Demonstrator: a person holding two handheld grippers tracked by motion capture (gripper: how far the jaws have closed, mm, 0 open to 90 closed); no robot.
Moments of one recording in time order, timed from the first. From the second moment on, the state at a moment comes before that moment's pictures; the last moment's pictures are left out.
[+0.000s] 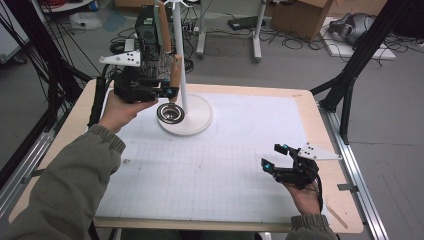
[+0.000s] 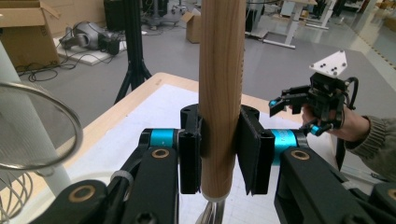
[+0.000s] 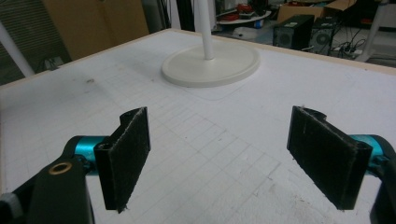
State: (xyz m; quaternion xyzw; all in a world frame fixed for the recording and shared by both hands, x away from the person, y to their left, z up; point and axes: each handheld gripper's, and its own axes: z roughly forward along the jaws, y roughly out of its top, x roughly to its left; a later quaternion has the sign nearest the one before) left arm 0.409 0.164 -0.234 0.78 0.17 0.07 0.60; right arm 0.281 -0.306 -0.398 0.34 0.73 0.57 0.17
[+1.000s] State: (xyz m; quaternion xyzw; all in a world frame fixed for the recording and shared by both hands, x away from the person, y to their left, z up) left arm 0.458 0.168 -0.183 0.75 0.20 0.07 0.63; right arm 0.280 -0.308 -0.397 0.34 0.73 0.57 0.17
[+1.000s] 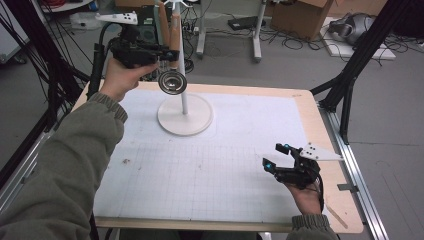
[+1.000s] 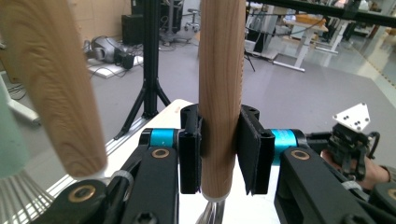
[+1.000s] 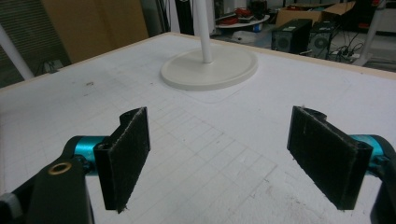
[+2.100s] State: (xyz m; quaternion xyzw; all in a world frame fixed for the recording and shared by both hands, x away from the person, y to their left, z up) left arm 0.481 0.163 -0.189 0.72 0.24 0.05 0.65; right arm 0.281 -0.310 -0.397 0.33 0.72 0.58 0.17
